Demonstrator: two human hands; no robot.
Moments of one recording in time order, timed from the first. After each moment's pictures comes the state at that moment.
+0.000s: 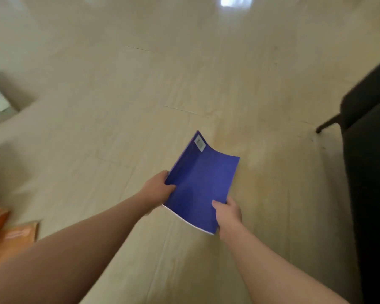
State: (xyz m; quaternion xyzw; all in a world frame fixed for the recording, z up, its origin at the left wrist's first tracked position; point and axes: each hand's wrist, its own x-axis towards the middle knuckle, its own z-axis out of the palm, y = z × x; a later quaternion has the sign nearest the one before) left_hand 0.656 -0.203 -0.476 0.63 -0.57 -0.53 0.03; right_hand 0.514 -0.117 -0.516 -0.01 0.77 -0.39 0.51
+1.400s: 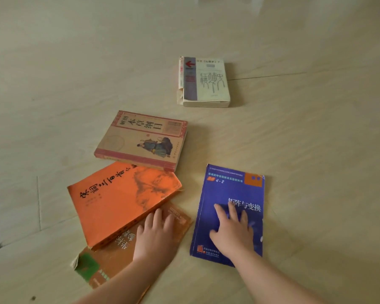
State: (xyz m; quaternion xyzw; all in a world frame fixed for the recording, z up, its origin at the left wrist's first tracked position) left_hand 0.976 -0.142 -0.521 0.83 -0.45 -0.31 -0.10; right_hand 0.845 -0.248 -0.518 -0.75 0.54 0.25 0.28
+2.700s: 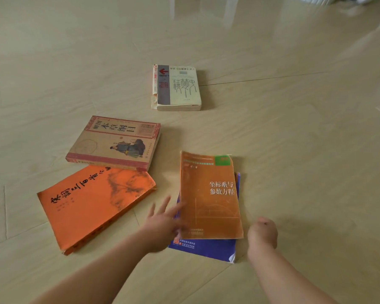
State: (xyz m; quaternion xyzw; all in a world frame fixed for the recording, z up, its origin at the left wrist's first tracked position) left_hand 0.947 -0.191 -0.502 0.69 -0.62 -0.36 -0.06; right_hand 0.756 -0.280 -0.500 -0.30 0.82 -0.20 0.44
